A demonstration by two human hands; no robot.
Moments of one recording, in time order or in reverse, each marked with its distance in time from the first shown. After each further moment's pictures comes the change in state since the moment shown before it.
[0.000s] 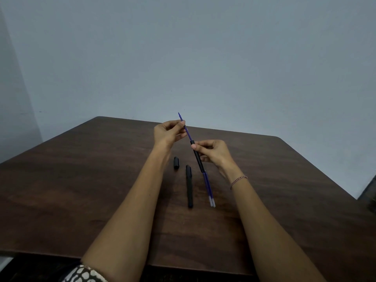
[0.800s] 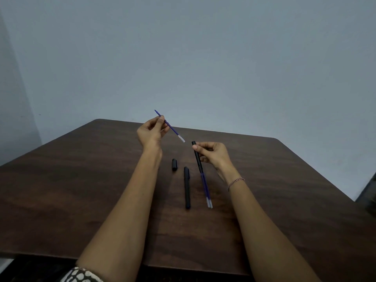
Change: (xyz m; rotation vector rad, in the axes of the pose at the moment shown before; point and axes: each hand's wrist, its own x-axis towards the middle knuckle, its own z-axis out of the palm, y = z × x) left_hand 0.008 0.010 -0.011 -0.211 0.287 0.099; right_hand 0.006 0.012 -0.005 0.126 0.058 0.007
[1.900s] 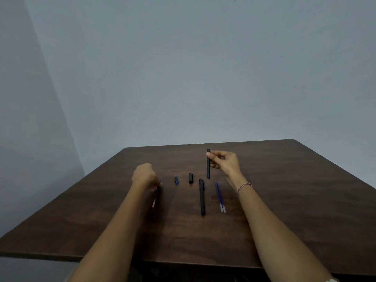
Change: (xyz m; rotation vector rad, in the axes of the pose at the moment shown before) left_hand -0.009 0.051 -0.067 1.694 -0.171 -0.249; right_hand 0.005 0.006 0.001 0.271 0.053 -0.022
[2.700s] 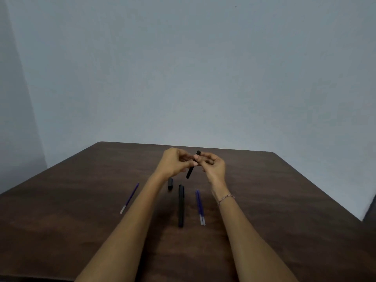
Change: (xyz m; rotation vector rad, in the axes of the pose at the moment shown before) left_hand -0.011 0.089 0.056 -0.470 -0.074 0.755; right_hand -0.003 0.000 -0.003 -0.086 0.139 -0.147
